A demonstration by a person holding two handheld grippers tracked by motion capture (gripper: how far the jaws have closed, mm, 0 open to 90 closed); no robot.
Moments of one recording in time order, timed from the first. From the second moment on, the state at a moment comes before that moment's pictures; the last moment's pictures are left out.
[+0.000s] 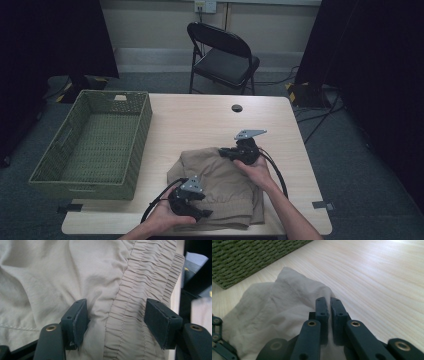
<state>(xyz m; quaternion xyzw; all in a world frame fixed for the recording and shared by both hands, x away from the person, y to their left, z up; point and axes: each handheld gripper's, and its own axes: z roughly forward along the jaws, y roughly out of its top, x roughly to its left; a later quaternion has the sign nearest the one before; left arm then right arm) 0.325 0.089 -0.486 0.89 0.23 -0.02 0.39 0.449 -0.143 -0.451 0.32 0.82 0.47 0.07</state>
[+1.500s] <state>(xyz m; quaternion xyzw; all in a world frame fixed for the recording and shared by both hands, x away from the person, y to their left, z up) 0.358 0.108 -0.485 0.89 0.24 0.00 0.39 0.422 -0.145 -0.417 0.28 0.81 0.51 0.07</state>
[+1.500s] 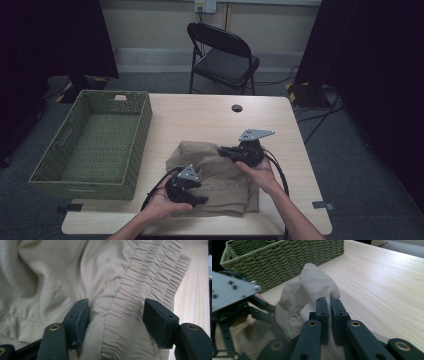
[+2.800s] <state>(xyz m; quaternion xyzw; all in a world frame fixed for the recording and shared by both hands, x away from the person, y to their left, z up) 0.353 0.108 -0.481 0.89 0.24 0.05 0.37 0.331 -0.126 -0.455 0.22 0.87 0.45 0.02</state>
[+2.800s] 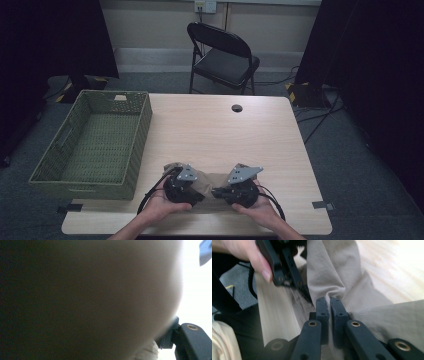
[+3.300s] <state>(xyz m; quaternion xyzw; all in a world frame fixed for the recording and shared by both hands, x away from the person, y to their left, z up) 0.355 0.109 -0.481 0.89 0.26 0.04 0.37 0.330 -0.122 -0.481 0.23 0.88 0.42 0.03</state>
